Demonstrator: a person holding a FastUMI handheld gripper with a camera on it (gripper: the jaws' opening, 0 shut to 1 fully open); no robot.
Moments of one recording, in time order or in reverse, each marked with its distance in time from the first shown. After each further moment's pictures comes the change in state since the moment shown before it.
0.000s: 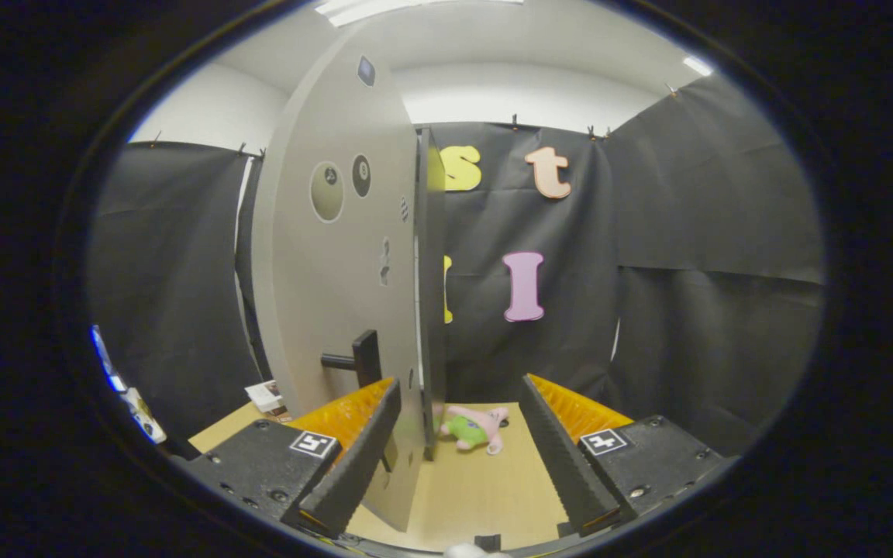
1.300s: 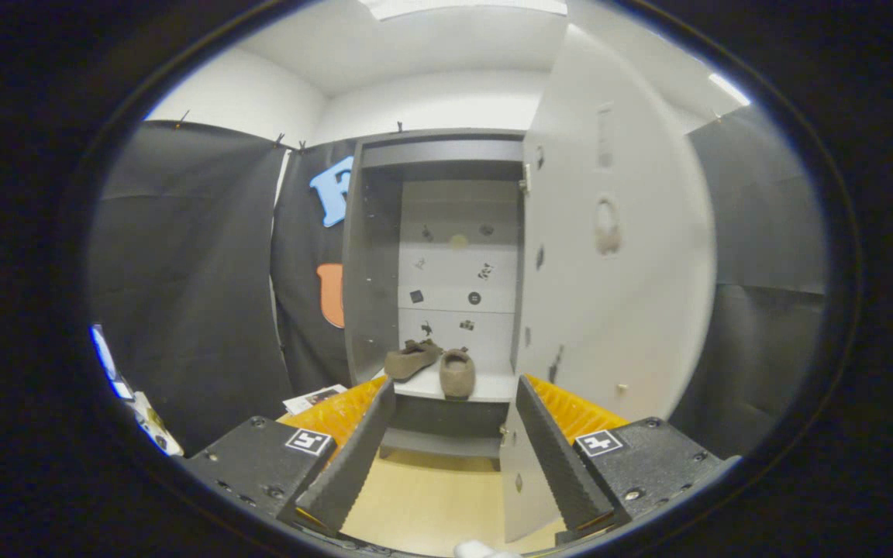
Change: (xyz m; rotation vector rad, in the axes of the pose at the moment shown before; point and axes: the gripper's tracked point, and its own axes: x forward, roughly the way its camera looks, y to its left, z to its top) arm -0.004 0.163 0.008 -0.036 -0.041 0.041
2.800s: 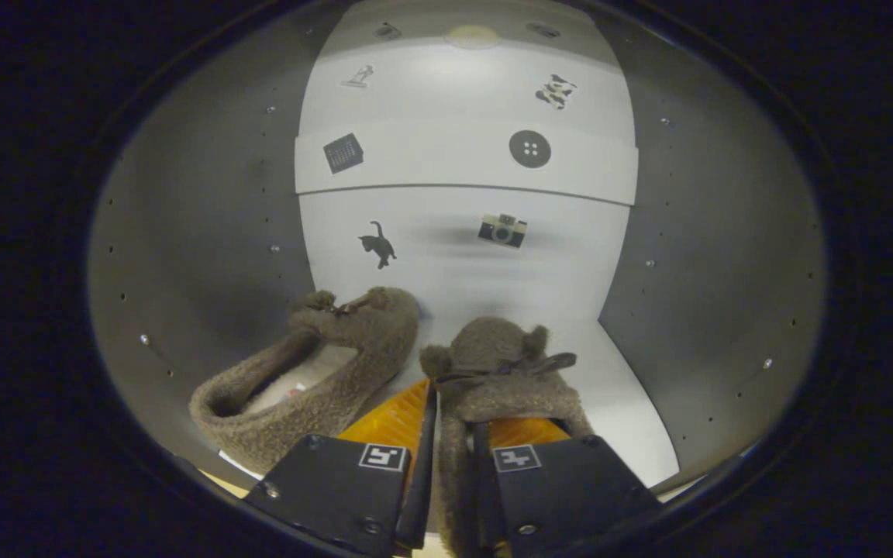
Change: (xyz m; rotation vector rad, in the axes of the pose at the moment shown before) arm 0.507 0.064 -0.127 0.024 0.388 -0.046
